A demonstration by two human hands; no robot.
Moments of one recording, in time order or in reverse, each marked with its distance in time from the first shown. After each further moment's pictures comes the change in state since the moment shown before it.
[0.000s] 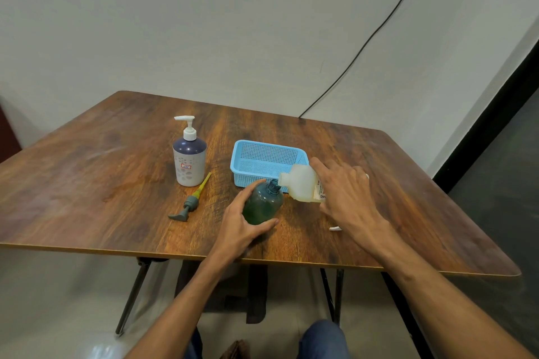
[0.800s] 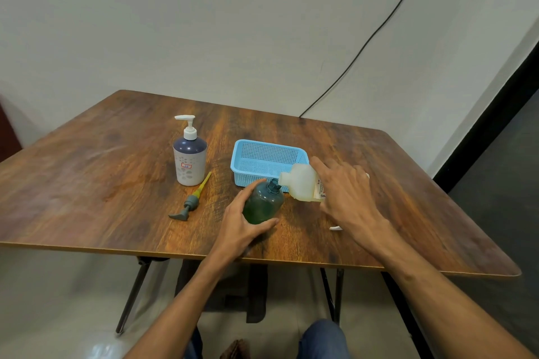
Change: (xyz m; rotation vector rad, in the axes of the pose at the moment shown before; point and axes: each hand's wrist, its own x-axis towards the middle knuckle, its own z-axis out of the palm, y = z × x) left_hand 0.000 0.000 0.000 -0.003 -0.001 -0.013; right_hand 0.000 -0.001 -0.003 0.020 -0.019 0.009
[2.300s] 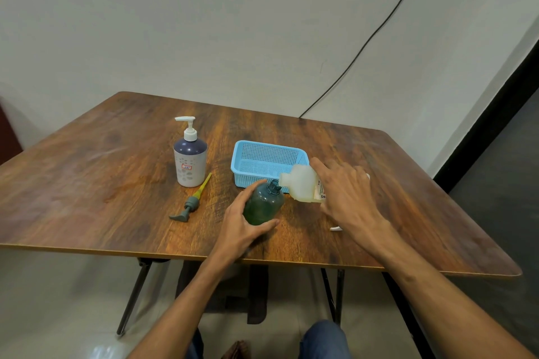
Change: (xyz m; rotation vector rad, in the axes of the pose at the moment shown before) left_hand 0.001 -0.002 0.001 -0.003 -0.009 0.007; right_hand -0.001 0.000 0.001 -0.010 0.020 -0.004
